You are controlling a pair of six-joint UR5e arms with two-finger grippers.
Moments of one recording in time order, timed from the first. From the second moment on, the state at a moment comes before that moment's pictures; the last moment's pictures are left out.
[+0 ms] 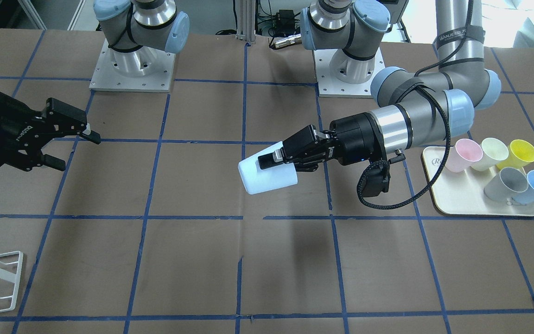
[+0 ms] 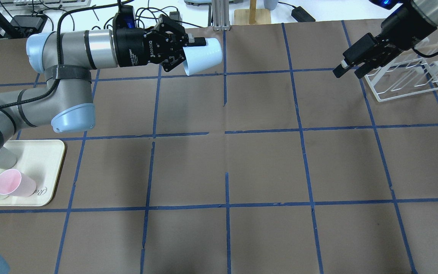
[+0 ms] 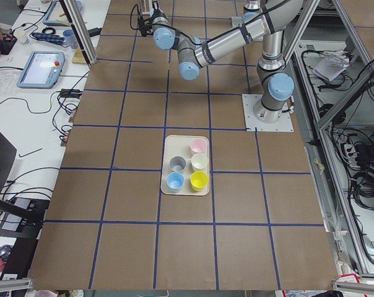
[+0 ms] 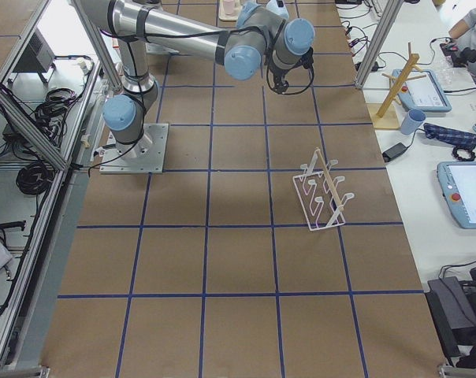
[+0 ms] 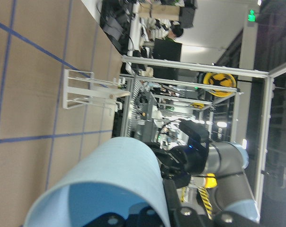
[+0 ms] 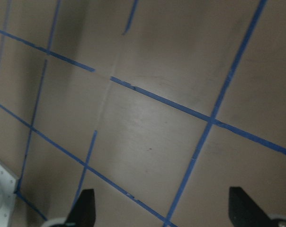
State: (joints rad) left arm -1.46 -1.84 -1.86 -0.56 0.30 -0.57; right arm 1.30 -1.40 1.48 -1.43 -1.22 -0.65
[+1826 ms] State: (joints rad) left arm -1.27 -1.70 -1.69 -1.48 1.58 0.35; right arm 1.55 -1.40 1.38 -1.55 -1.58 0.18
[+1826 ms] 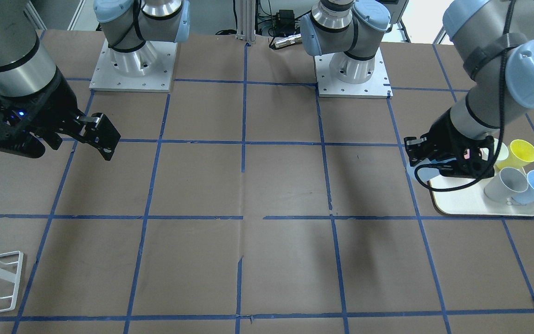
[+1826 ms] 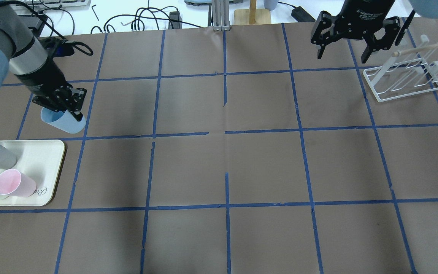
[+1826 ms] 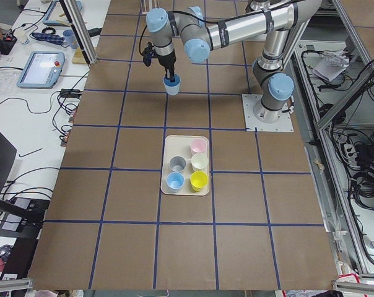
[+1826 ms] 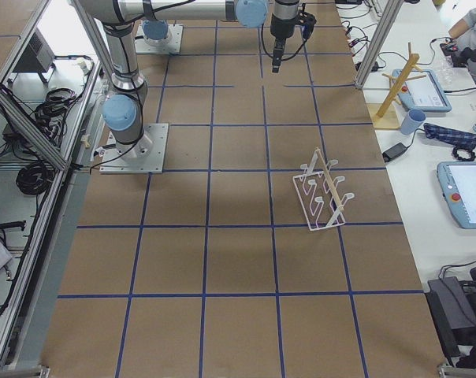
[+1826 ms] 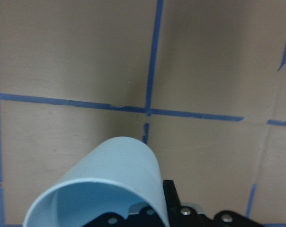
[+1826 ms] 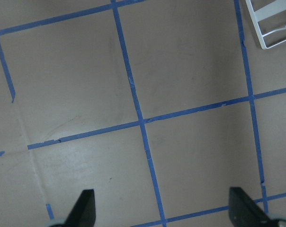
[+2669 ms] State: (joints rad) left arm -1.07 -1.77 -1.84 -1.14 1.71 0.71; right arm 1.59 -1.38 1.41 -1.65 -1.58 0.17
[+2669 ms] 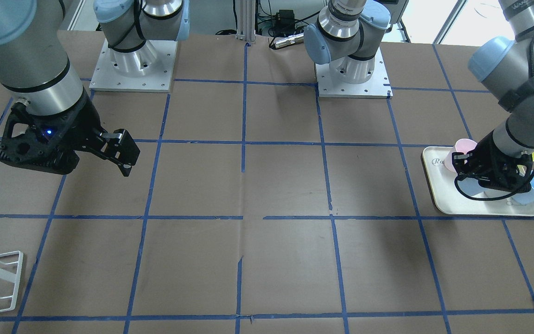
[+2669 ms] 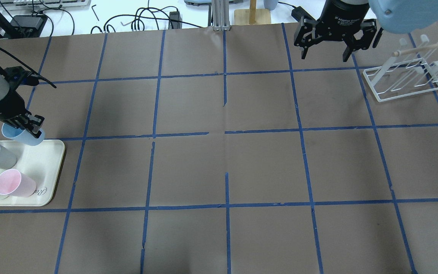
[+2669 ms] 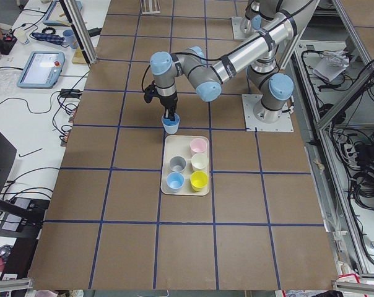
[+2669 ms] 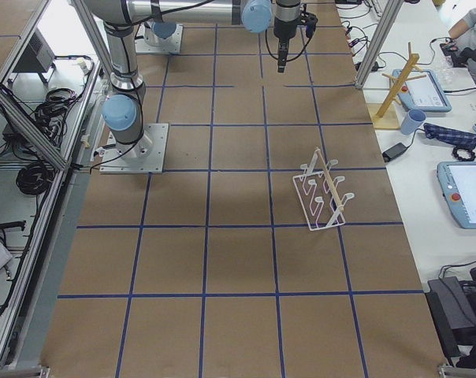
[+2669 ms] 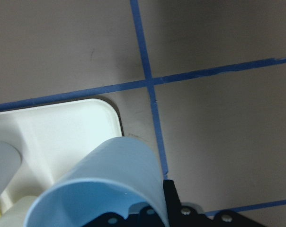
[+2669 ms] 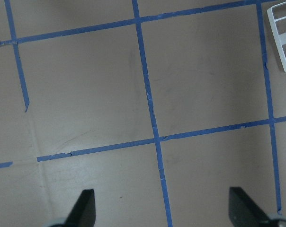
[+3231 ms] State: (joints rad) left arm -1.04 -1.84 -1.87 -1.03 1.74 0.75; right arm 1.58 -1.38 1.41 -1.66 -1.58 0.16
